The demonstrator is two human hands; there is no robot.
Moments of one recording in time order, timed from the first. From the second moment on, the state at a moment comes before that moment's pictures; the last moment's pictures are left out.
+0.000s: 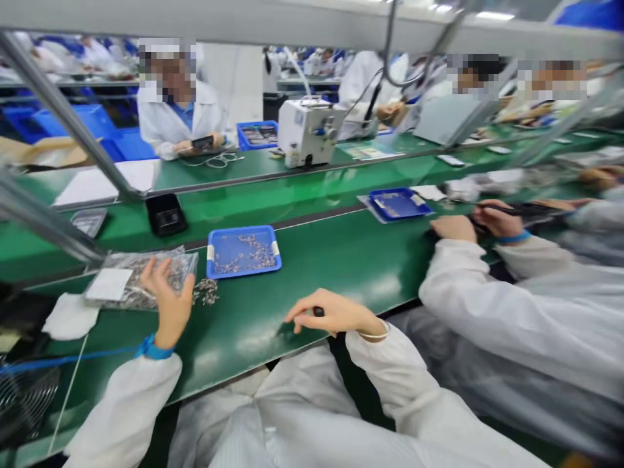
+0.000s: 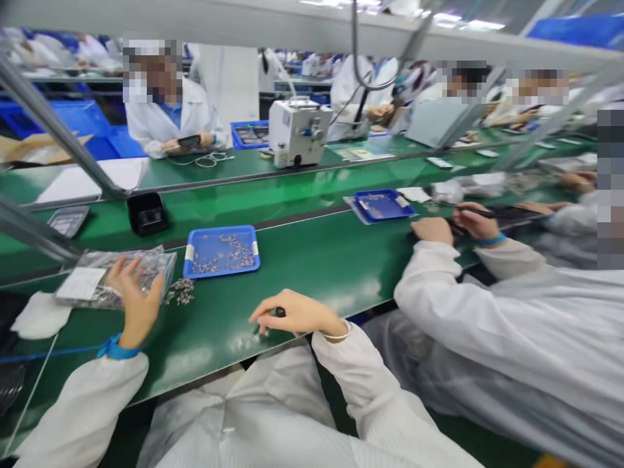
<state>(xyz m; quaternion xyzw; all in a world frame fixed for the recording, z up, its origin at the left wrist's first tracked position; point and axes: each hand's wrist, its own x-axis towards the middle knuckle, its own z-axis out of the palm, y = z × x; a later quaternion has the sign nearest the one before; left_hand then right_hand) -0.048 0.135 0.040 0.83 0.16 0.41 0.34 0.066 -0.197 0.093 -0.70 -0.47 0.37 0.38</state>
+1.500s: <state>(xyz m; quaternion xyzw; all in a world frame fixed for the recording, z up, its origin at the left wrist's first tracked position) -0.046 0.151 0.005 0.99 0.11 0.03 0.08 0.085 -0.037 0.027 -0.86 -0.50 0.05 -0.06</state>
